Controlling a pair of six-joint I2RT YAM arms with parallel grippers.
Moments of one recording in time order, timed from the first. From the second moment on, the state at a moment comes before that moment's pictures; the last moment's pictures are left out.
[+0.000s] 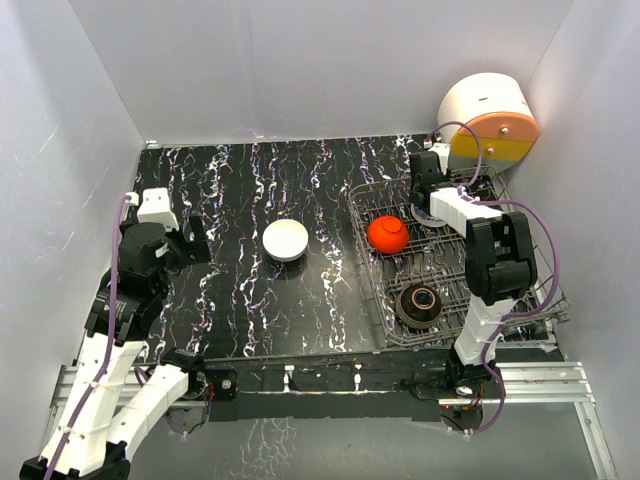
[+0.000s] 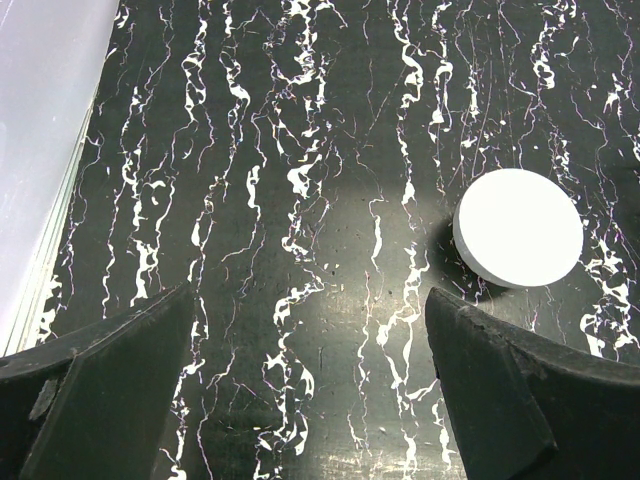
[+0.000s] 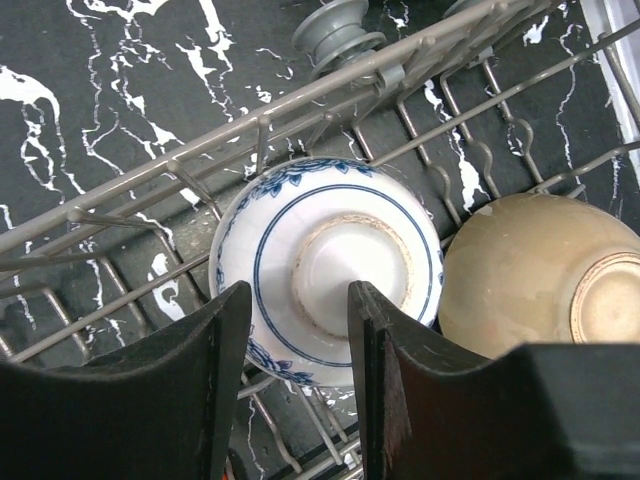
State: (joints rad) left arm -0.30 0.68 0.99 -0.76 -0.36 -0.16; right arm 0.16 1.88 1.27 -0.16 0.48 0.21
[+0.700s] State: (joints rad) left arm -0.30 0.67 0.99 -0.76 -0.36 -0.17; right arm 0.29 1.61 1.28 -0.23 0.25 0.26
